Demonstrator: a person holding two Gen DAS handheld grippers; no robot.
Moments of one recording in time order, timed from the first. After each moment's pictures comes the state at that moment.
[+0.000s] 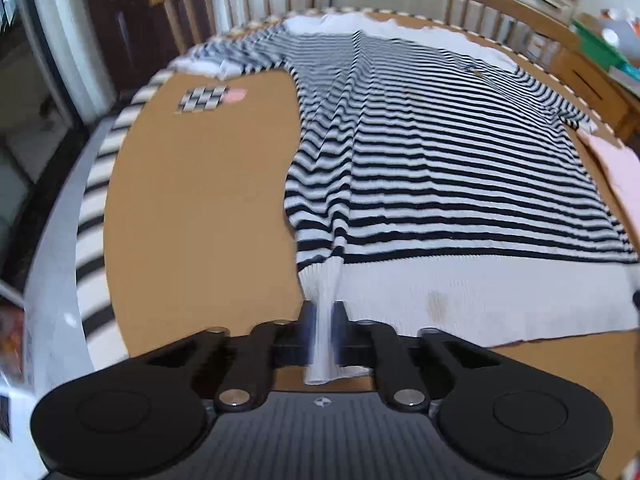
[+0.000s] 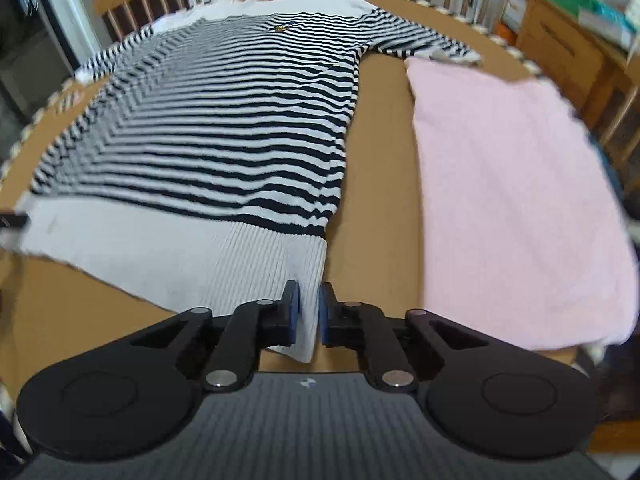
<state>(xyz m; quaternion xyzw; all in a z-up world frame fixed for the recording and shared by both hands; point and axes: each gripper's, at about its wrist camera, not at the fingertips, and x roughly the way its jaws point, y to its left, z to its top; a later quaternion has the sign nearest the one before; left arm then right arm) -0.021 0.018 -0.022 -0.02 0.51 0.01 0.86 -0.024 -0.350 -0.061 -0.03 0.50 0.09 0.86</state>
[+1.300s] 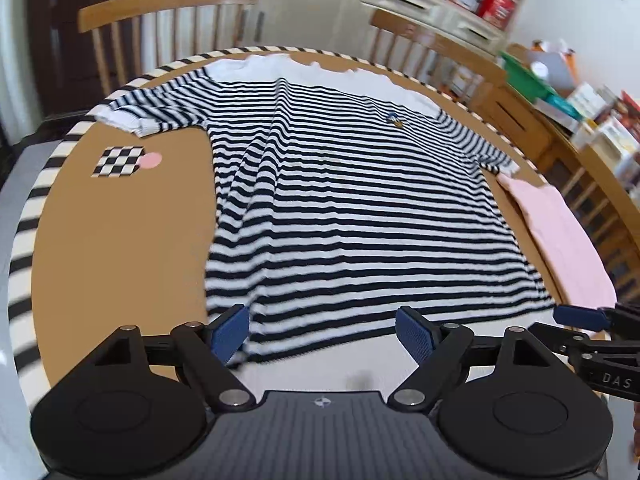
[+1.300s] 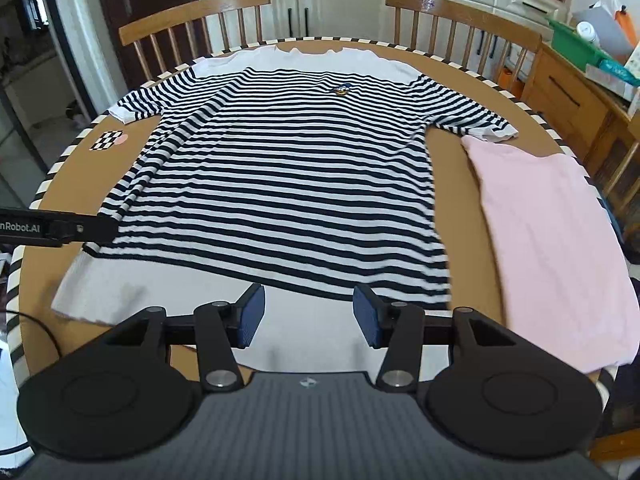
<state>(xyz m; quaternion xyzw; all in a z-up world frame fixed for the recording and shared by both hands) 0.025 0.014 0.010 -0.06 0.46 -0.14 0.88 -0.028 -0.227 -0.010 -0.01 0.45 0.07 0.89</state>
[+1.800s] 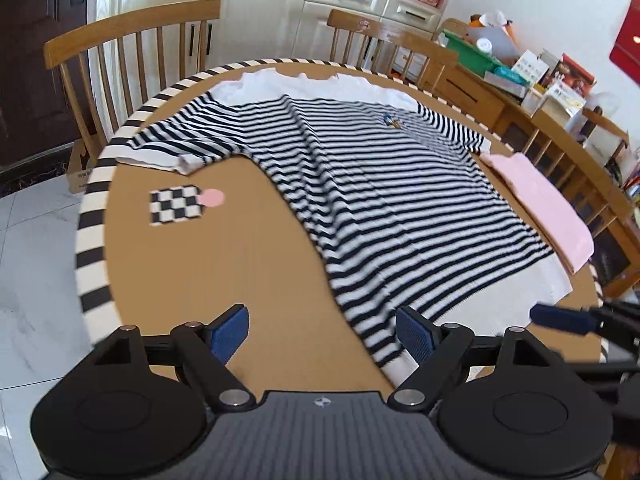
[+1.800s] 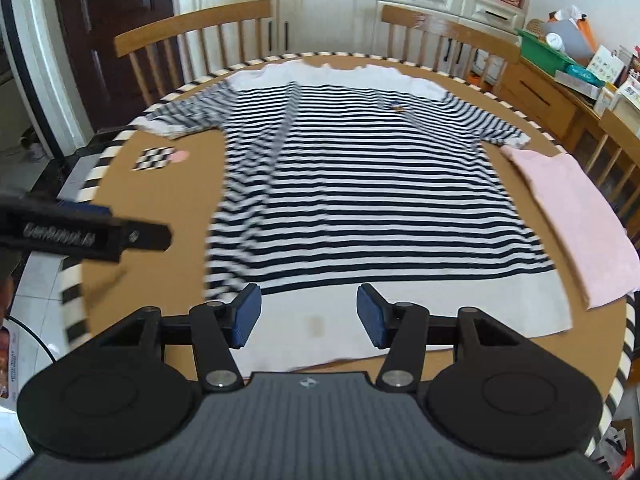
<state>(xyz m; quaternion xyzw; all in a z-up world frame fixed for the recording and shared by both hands) 0.053 0.143 0.019 -0.01 0.45 -0.24 0.86 -0.047 -0.034 0.019 0.00 0.43 -0.02 0.90</state>
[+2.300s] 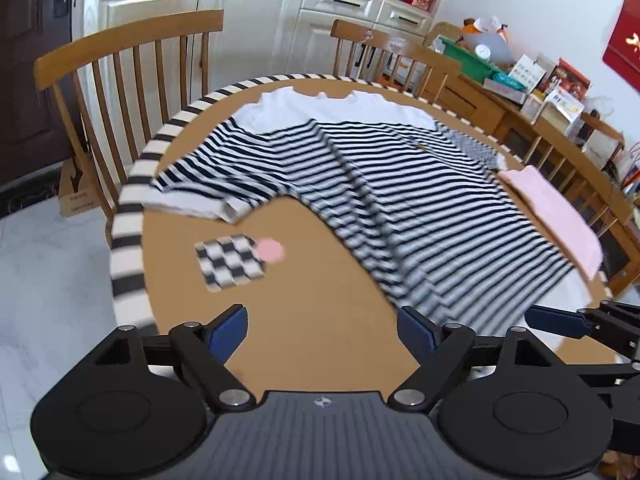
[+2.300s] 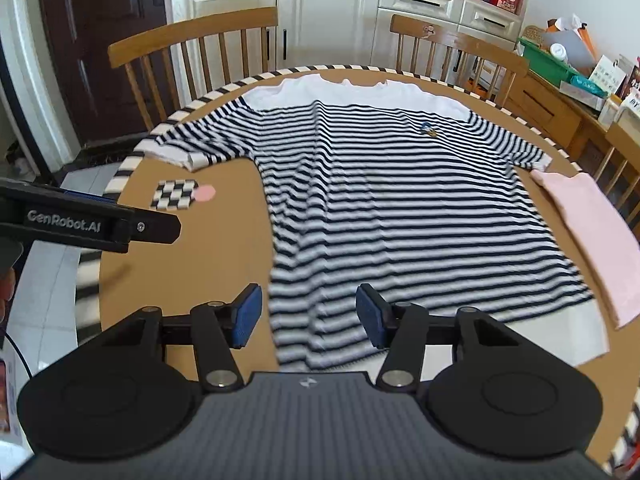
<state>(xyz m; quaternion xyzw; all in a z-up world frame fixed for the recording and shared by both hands) 0.140 0.190 0.013 0.02 0.44 -0.27 0.86 0.029 0.025 0.010 0.02 0.42 -0.05 0.91</state>
